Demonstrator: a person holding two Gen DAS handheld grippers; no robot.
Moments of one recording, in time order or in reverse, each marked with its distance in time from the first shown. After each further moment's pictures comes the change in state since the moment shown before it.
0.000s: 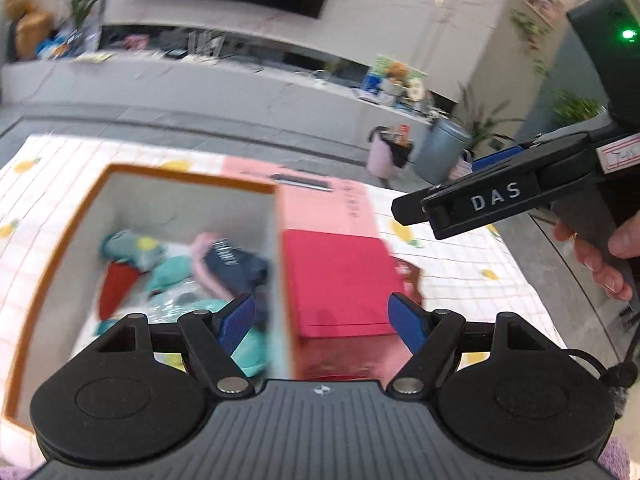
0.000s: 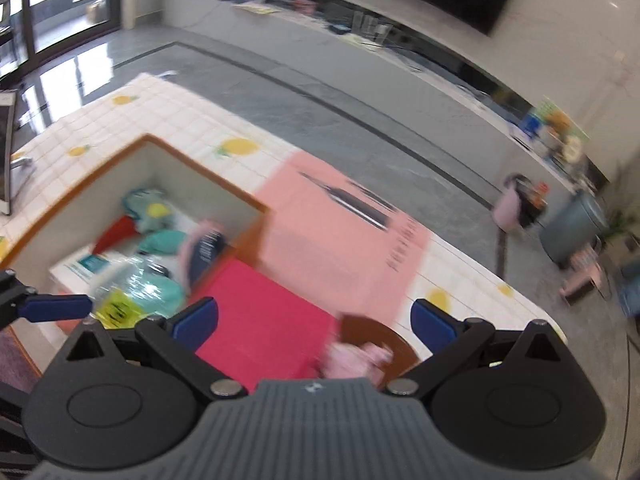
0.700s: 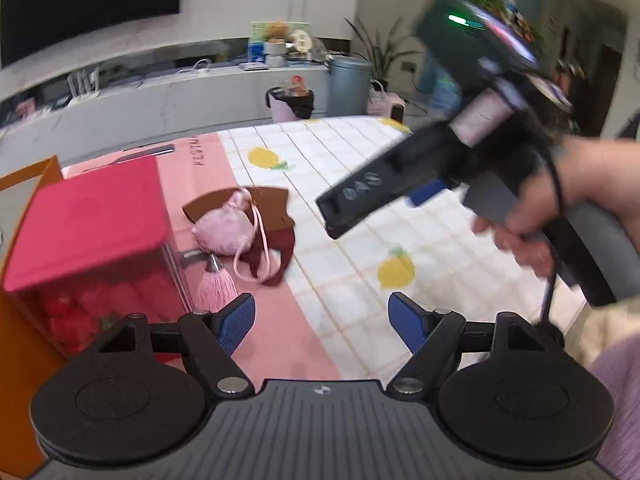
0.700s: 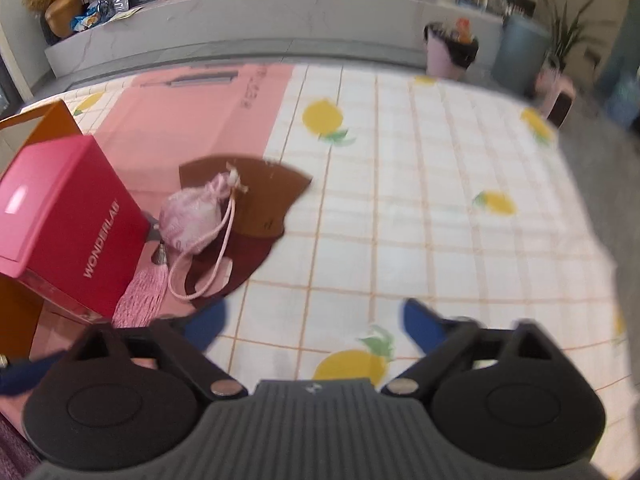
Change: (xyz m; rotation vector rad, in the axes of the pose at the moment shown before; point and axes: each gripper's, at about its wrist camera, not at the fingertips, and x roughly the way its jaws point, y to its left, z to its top) left arm 0.103 -0.139 -0.110 0.377 0.038 -0.080; right arm 0.113 -0.121 -0.187 0.460 0.123 0.027
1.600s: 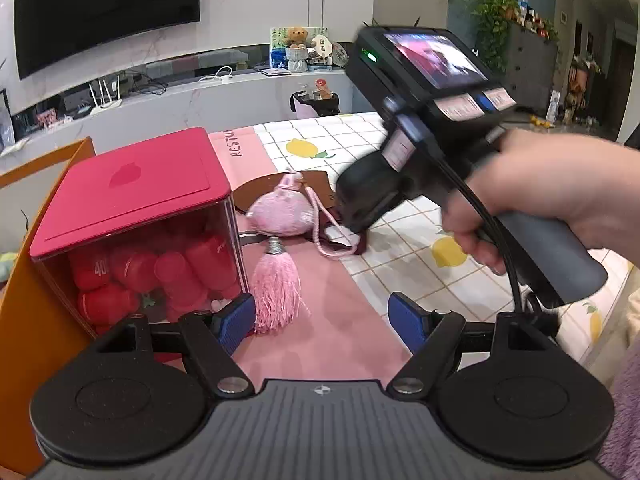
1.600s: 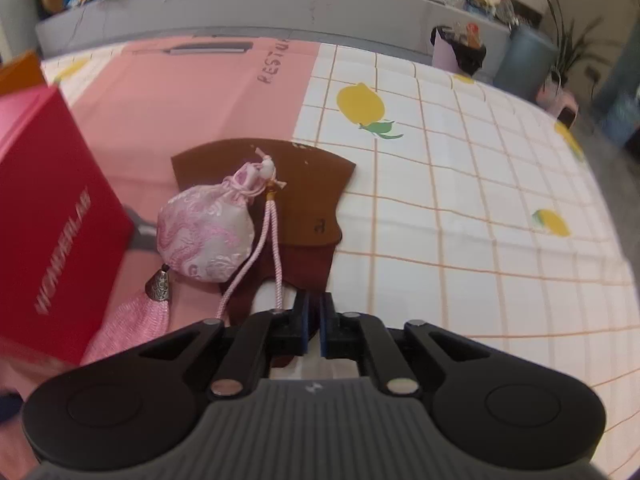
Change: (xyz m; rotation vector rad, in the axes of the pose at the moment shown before) left arm -0.005 0.013 -0.022 -0.016 -0.025 0.061; right arm 0.056 0.048 0.007 -0.085 0.000 -0.106
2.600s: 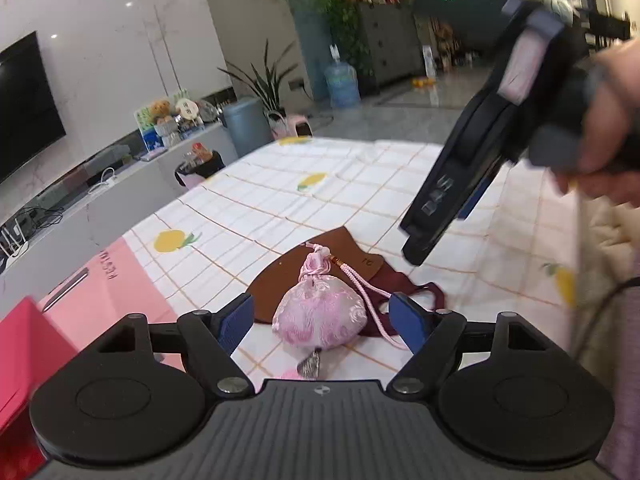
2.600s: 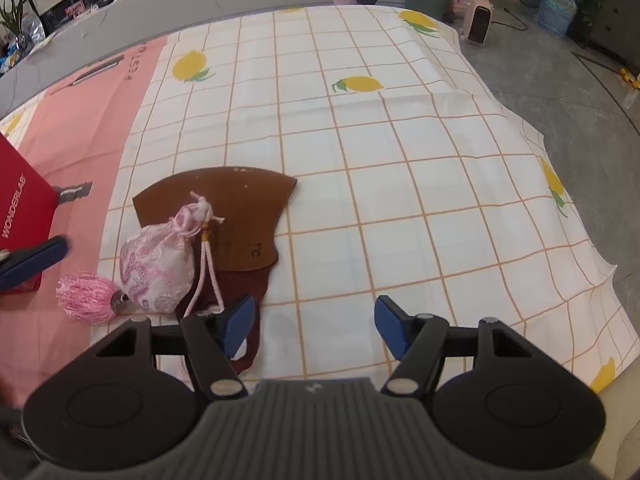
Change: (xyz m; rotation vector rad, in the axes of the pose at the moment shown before) left arm 0.064 -0.082 0.018 0.475 -0.099 -0.165; right arm -0.063 -0.139 -0.089 0.312 0.089 0.001
